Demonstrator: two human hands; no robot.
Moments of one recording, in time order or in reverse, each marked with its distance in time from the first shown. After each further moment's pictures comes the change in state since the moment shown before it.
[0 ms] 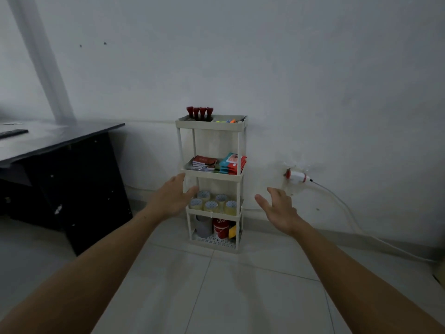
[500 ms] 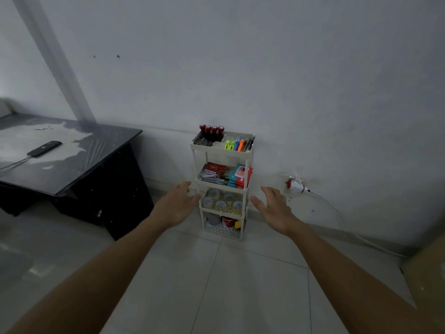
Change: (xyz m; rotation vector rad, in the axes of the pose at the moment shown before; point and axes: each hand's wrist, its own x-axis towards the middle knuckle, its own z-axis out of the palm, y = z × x) left_hand 0.028 0.108 -0.217 -0.004 -0.190 -0.188; right_hand 0.015 -0.184 -0.185 0.012 -0.224 0.023
